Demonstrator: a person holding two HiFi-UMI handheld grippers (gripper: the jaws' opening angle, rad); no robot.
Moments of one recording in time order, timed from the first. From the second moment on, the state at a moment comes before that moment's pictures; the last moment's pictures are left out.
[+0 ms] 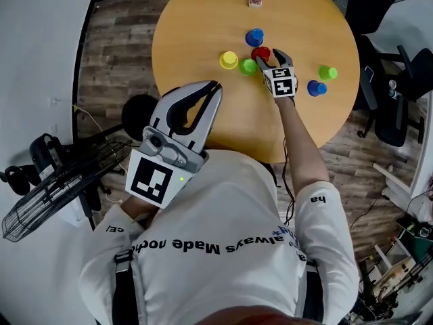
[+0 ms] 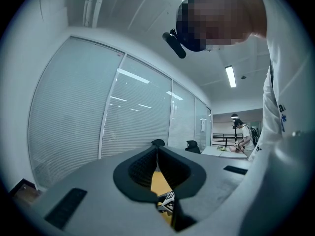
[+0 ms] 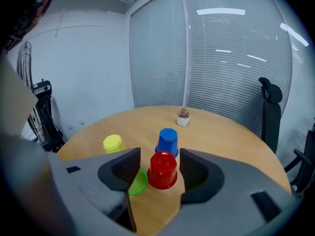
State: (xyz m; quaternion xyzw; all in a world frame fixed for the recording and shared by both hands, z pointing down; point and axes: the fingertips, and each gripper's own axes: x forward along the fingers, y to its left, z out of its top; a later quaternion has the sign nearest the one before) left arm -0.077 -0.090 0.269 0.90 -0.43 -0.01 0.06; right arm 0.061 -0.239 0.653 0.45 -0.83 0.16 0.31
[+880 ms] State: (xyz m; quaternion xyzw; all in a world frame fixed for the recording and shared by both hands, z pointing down) left arm -0.083 -0.103 0.279 0.90 -0.44 0.00 0.08; right arm 0.069 -0.252 0.686 0.43 -0.82 0.19 0.32
